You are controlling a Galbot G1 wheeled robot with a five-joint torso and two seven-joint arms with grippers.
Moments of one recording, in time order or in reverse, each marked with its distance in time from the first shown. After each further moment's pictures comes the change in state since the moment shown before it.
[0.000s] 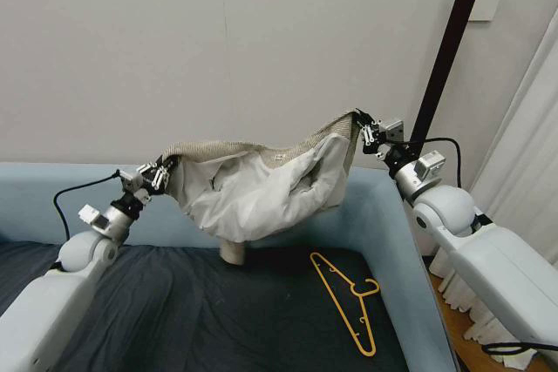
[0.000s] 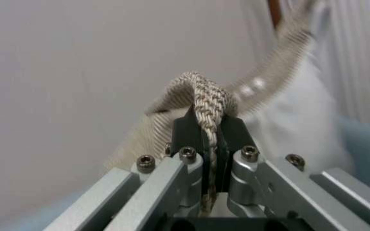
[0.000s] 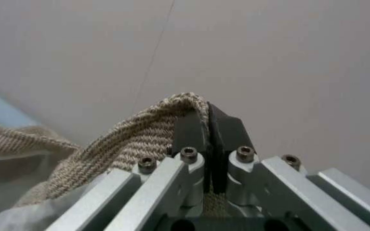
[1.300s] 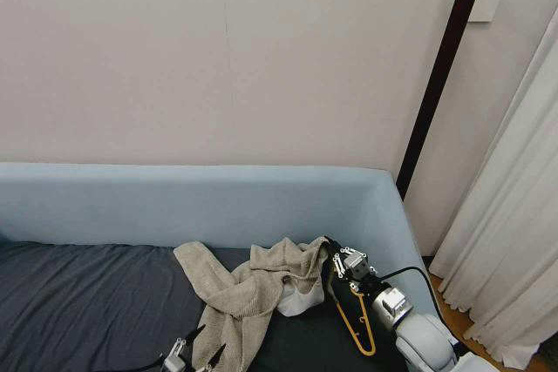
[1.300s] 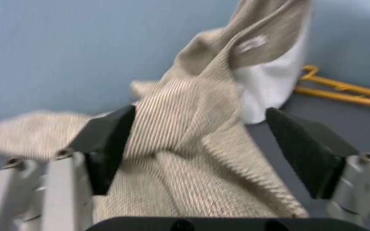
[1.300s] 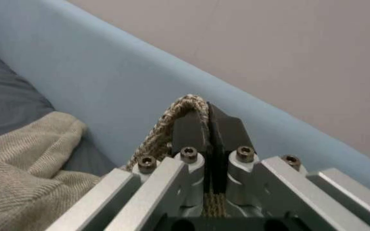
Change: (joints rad) left arm 0.459 -0.181 0.041 -0.092 0.278 0.111 -0.366; right arm -0.348 0.089 -0.030 -0.041 -0.239 0.128 -0.032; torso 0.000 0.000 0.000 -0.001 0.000
